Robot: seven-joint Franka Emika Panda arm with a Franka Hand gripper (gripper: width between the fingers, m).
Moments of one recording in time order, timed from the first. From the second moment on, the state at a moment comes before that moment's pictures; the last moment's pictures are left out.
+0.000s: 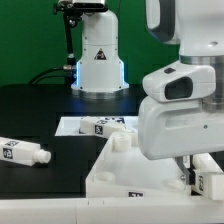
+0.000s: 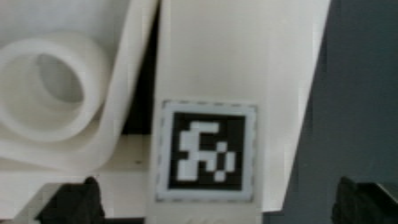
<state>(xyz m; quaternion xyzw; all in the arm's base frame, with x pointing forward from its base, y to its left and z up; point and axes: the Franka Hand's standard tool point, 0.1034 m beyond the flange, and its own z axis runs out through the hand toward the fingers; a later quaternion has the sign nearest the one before) 0.662 0.124 0.051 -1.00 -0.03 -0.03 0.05</state>
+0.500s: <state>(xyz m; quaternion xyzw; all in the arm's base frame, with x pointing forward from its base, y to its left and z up) 0.663 0.124 0.047 -1.00 -0.03 -0.04 0.05</state>
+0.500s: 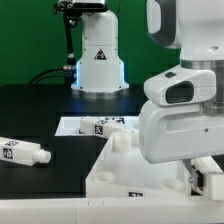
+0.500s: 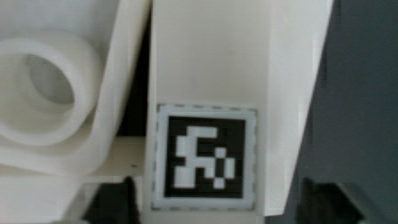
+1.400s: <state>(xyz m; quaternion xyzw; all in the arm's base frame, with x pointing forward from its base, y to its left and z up) 0.640 0.105 0.111 -1.00 0.00 0.00 0.06</state>
